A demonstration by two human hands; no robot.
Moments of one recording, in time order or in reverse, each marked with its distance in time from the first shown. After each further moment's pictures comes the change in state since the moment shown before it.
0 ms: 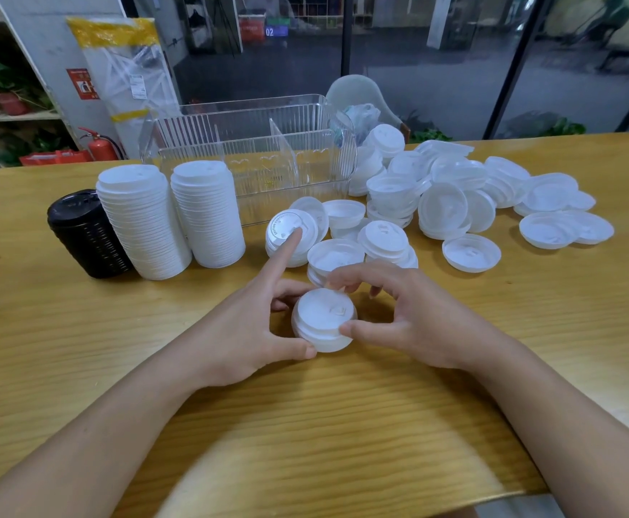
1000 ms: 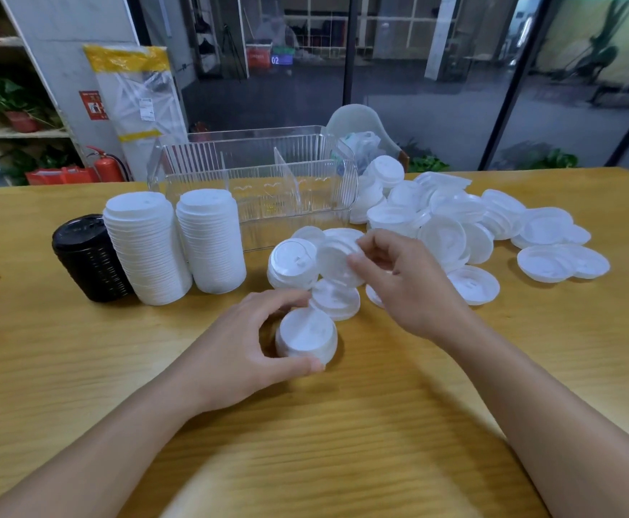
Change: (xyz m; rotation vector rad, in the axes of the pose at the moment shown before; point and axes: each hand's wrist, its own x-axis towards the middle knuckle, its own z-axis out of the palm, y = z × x) left_hand 0.002 -0.004 -0.004 0.124 0.195 0.058; right_hand 0.052 -0.009 -0.020 0.134 0.353 0.089
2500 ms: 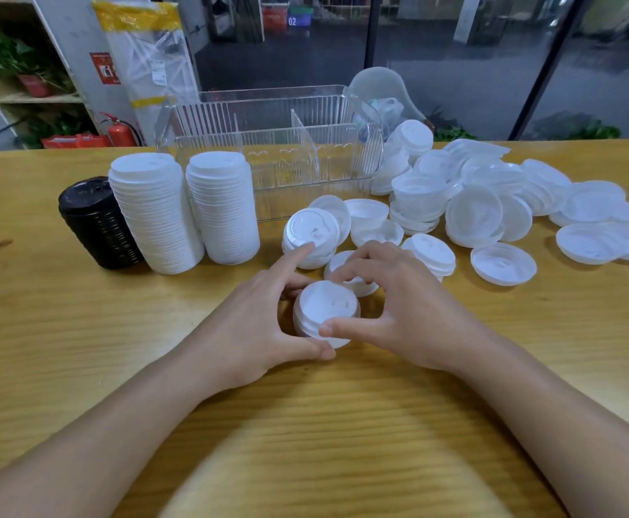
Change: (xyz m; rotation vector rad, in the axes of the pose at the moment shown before) left_hand 0.003 -0.011 0.007 0.020 -0.043 -0.073; right_hand -0.024 0.001 0.029 -0.358 -0.250 -0.115
